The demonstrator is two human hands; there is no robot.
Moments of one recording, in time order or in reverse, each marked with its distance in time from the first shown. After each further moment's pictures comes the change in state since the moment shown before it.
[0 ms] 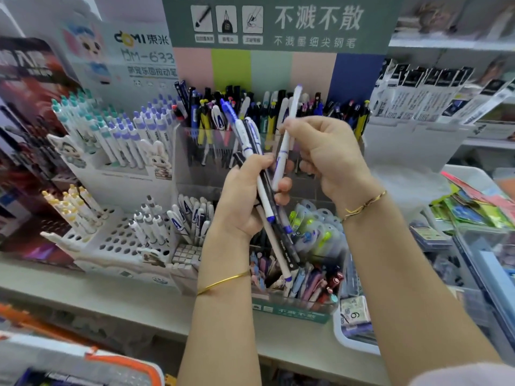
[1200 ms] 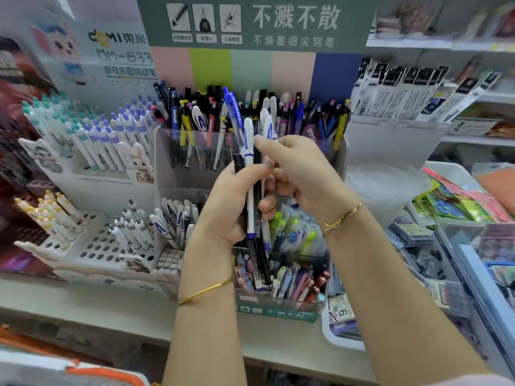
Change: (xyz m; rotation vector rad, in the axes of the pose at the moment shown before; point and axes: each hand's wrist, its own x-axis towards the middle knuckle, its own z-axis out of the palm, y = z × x) left_hand -0.001 -0.005 -0.001 0.209 -0.082 -0.011; right_hand -0.015 0.004 -0.001 -0.045 -0.165 0.199
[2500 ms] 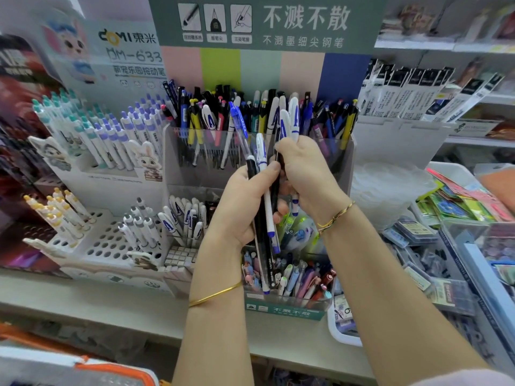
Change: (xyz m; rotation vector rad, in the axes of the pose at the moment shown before) left_hand -0.006 -0.002 -0.004 0.121 0.056 -0.007; right_hand 0.012 0.014 0.015 -0.027 0.210 -0.083
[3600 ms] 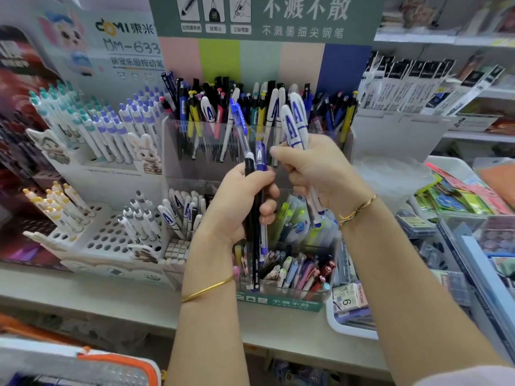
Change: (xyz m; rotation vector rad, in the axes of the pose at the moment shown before) left_hand -0.005 -0.001 -0.007 0.051 0.049 -0.097; right_hand -0.014 -0.007 -0.023 -0.069 -0.172 0.059
